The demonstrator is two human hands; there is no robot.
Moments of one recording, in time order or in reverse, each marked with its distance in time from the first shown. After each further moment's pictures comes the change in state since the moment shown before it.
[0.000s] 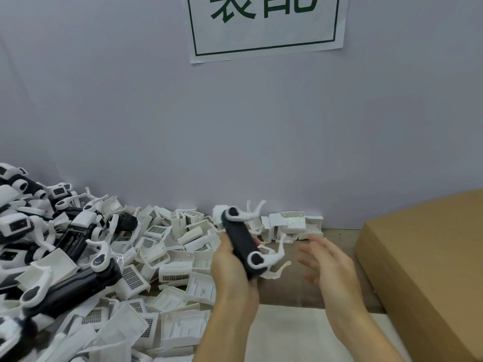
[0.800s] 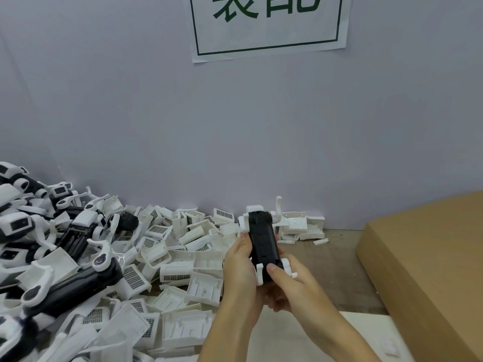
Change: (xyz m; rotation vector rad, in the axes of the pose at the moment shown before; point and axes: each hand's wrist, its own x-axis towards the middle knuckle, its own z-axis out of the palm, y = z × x) left_hand -0.001 -0.007 -0.004 0.323 -0.120 -0.125; right_hand -0.021 0.010 0.021 -0.212 -0.482 0.011
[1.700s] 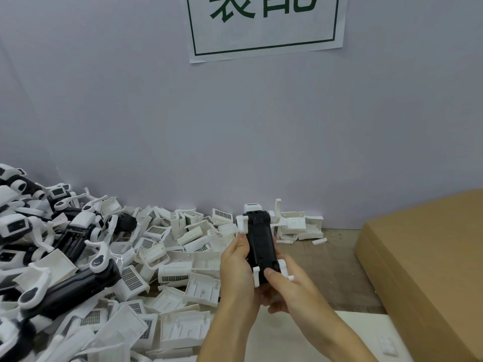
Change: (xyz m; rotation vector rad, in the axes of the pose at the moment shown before) left_hand 0.003 -0.003 -0.001 -0.021 0.019 0.086; right_hand 0.002 0.004 0.001 0.014 -0.027 0.019
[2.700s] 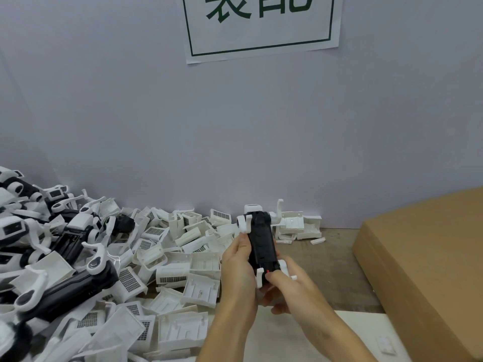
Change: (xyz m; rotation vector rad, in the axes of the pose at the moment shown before) left_hand 0.002 -0.006 -0.001 0.155 0.021 0.063; right_hand -0.003 -0.003 -0.001 -0.034 0.047 0.078
